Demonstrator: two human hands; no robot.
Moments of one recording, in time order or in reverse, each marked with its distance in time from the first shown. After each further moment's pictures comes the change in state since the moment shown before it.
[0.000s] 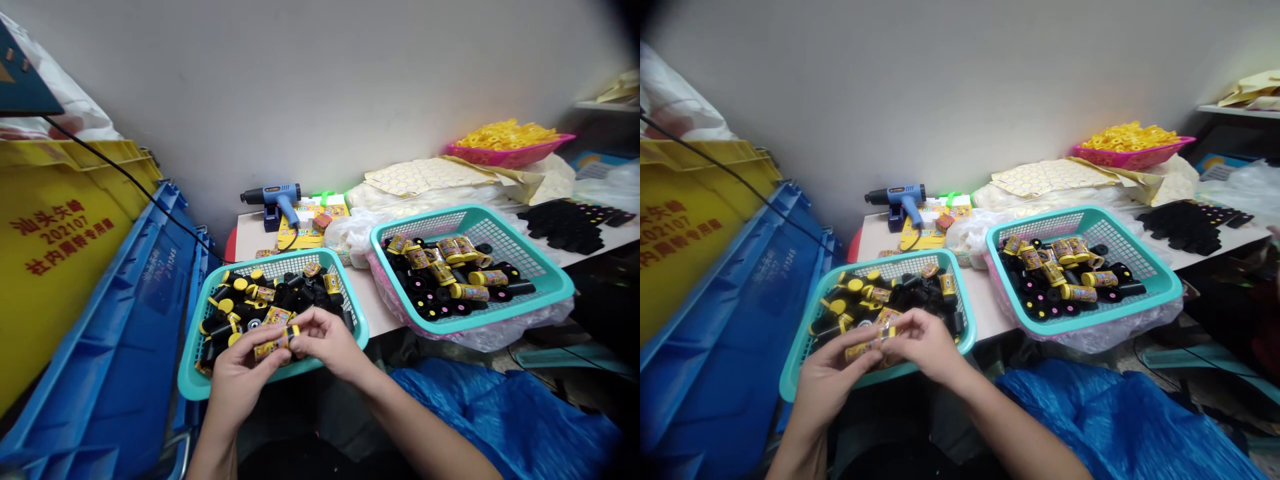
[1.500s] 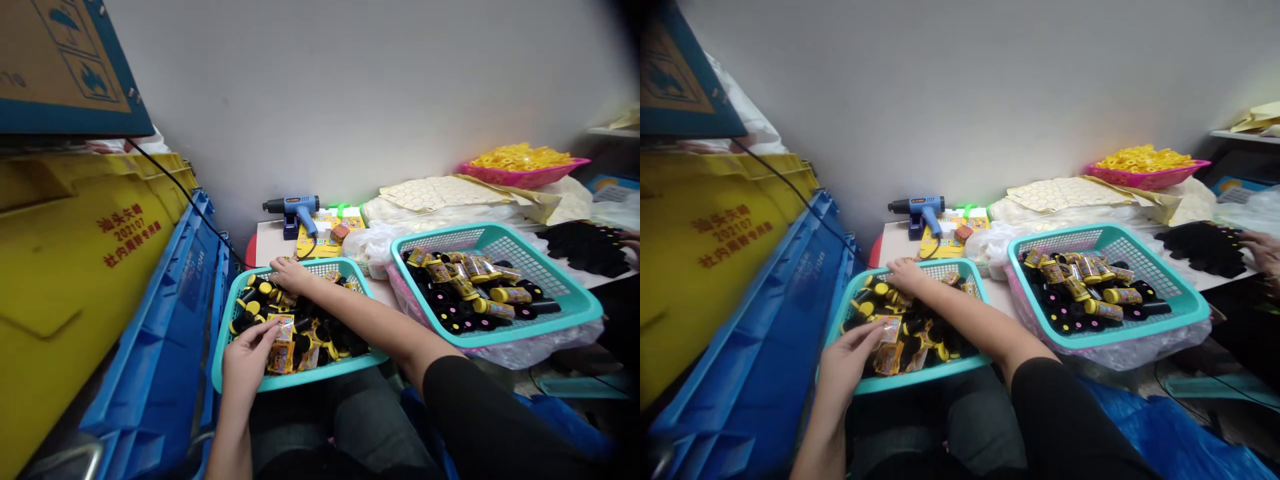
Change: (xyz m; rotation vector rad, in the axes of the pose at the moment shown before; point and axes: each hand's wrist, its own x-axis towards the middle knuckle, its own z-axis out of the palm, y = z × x) left_hand 0.021 -0.029 -0.034 0.032 0.163 -0.306; right_hand 0.187 -0.013 0.043 -1.794 -0.430 -0.439
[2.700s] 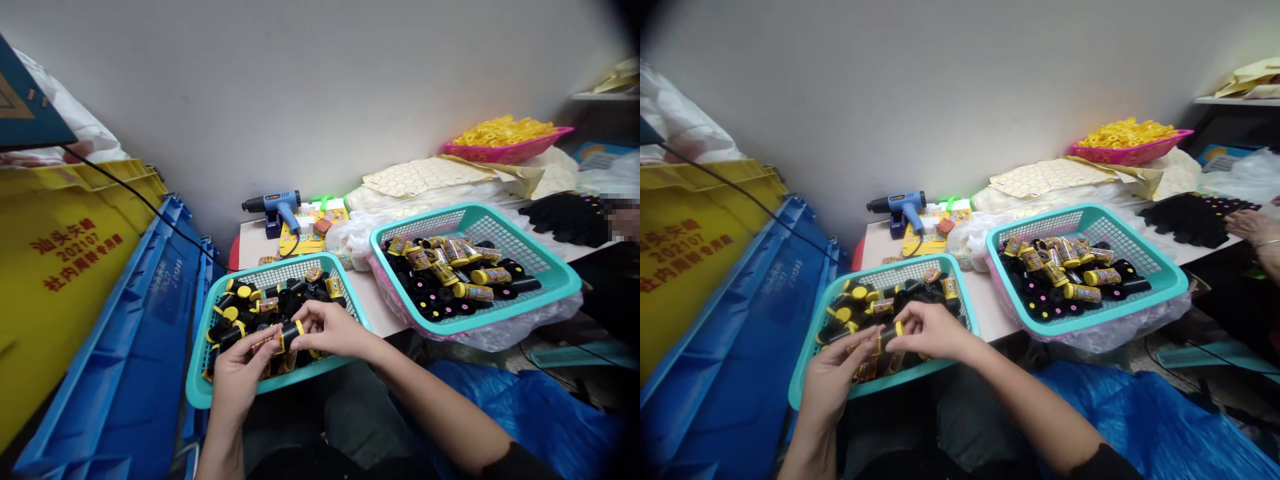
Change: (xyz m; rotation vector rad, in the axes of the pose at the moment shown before) left_hand -0.023 0.020 0.026 -0.072 -0.122 0.078; right_hand -0.178 -0.024 -0.008 1.234 0.177 0.287
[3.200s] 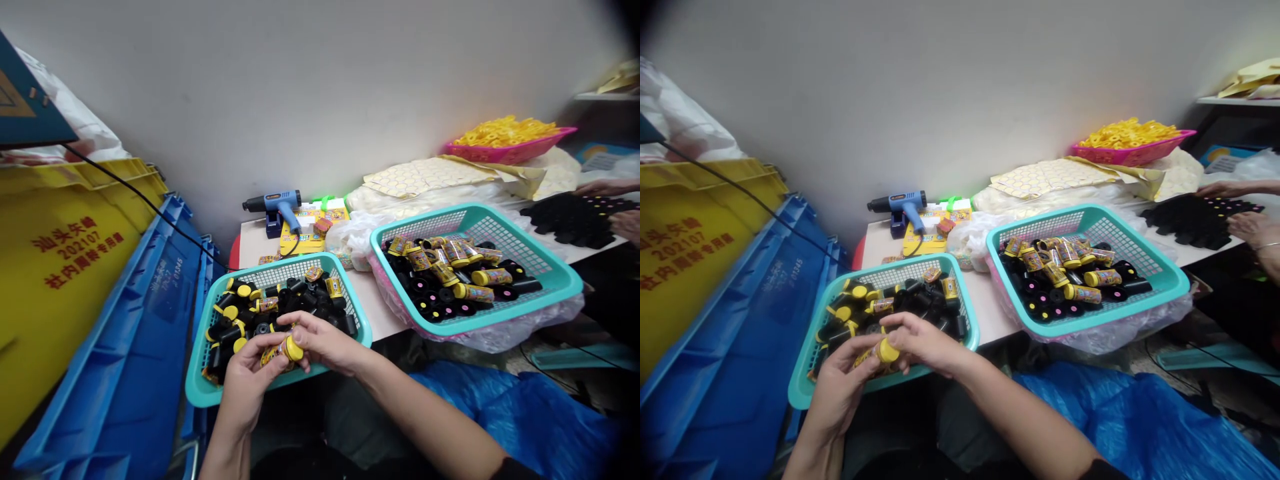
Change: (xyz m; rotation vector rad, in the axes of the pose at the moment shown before) left_hand -0.011 -0.001 0.008 -0.179 -0.163 -0.054; right_hand 0.000 0.023 0.025 0.635 -0.153 0.119
